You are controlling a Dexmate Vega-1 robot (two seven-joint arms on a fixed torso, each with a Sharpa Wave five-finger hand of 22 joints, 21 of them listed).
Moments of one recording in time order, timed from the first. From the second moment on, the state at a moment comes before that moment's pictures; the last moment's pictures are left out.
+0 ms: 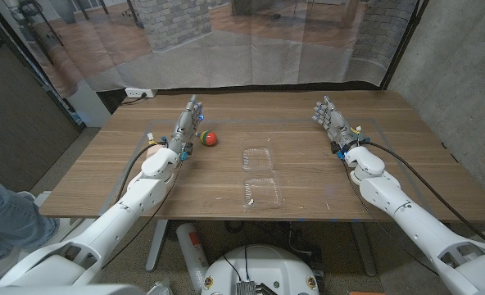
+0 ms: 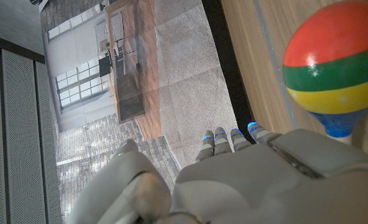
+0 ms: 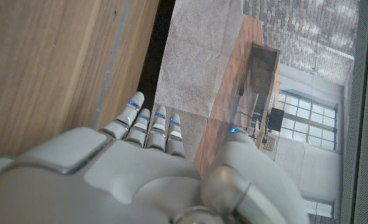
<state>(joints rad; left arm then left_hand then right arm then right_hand) 0.81 0.49 0.38 -1.26 -0.64 -0.30 -0.04 0.27 -0.10 0.19 0.12 0.31 -0.05 0.08 0.20 0.18 -0.06 0.03 0.21 0.18 -0.14 0.04 0.19 0.18 -0.17 -0.03 0.25 0.18 -0.82 -0.49 -0.37 -1.26 0.64 0.30 0.03 0.29 -0.01 0.17 0.08 0.22 0.21 0.03 0.19 0.18 0.23 0.07 0.22 0.18 0.12 0.02 0.20 0.19 0.08 -0.04 0.62 0.17</state>
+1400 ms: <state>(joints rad) 0.81 0.52 0.40 -1.35 -0.59 -0.26 0.00 0.28 -0.09 0.19 0.12 0.32 -0.04 0.08 0.20 0.18 -0.06 0.03 0.21 0.18 -0.14 0.04 0.19 0.18 -0.17 -0.03 0.24 0.18 -0.85 -0.51 -0.36 -1.30 0.64 0.31 0.01 0.29 -0.01 0.17 0.08 0.22 0.21 0.04 0.19 0.18 0.24 0.06 0.22 0.18 0.13 0.01 0.20 0.19 0.08 -0.04 0.61 0.17</state>
